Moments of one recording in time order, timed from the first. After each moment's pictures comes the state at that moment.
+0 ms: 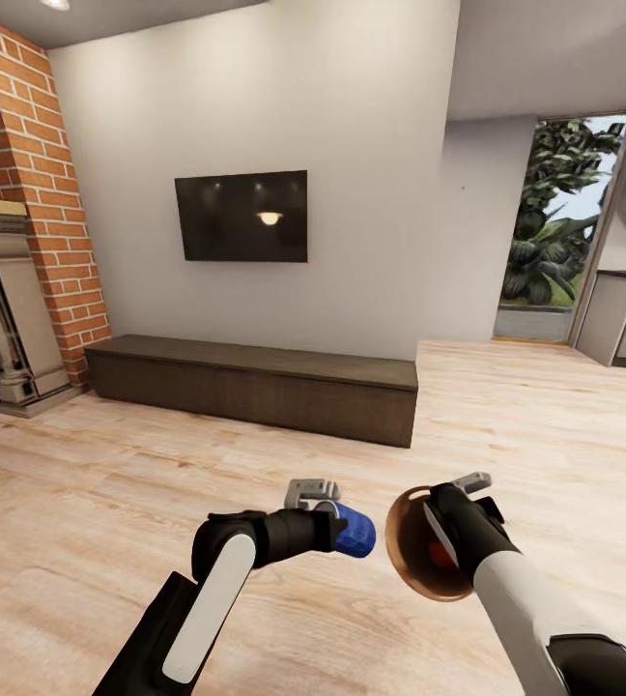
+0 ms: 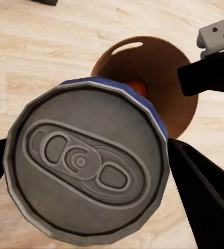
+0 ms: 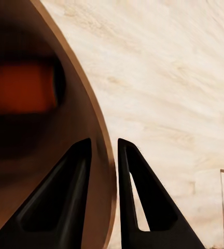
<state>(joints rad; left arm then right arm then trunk) -0.39 -0.12 -0.44 -1.59 0.70 1.00 0.26 -0.80 0.00 0.03 -0.52 0.21 0.83 -0.49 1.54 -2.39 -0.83</state>
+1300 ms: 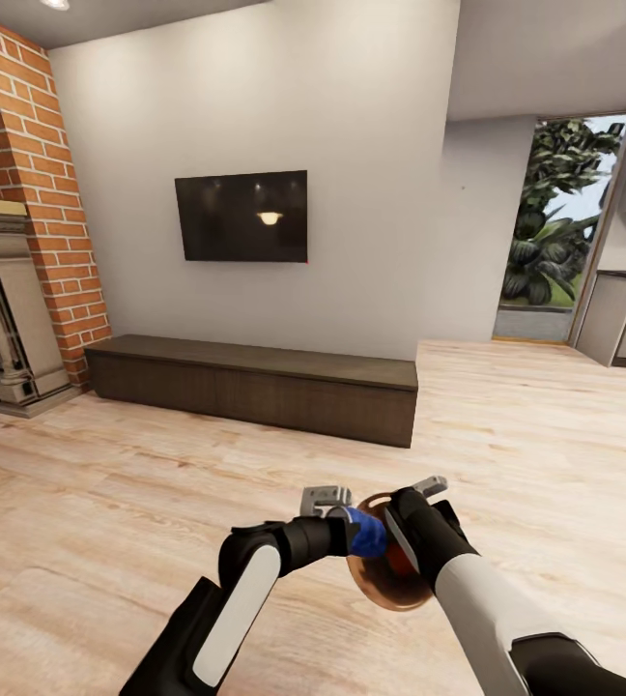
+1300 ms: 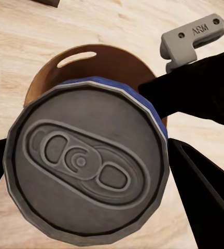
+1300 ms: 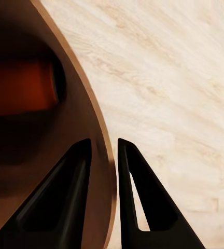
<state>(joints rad) -0.40 -0.16 -0.49 -1.44 0.69 0.82 0.25 -0.80 0.13 0.07 -0.49 0.22 0.84 -0.48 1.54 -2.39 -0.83</state>
